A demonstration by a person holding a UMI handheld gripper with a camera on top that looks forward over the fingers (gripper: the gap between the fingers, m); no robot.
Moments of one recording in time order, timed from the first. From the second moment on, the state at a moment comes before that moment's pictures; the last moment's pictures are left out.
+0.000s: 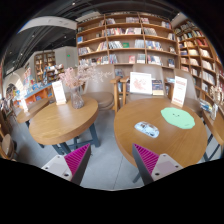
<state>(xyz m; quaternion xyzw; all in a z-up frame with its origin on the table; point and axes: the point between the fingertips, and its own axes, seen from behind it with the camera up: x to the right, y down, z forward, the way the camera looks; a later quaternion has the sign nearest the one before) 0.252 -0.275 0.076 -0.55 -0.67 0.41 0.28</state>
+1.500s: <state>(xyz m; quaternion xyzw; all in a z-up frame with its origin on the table) 0.026 -0.117 -0.016 -0.65 -0.64 0.29 0.30</state>
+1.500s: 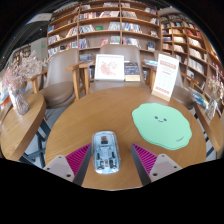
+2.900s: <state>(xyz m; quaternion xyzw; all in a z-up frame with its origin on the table) -0.025 0.090 0.050 -0.67 -0.58 0.31 0.36</state>
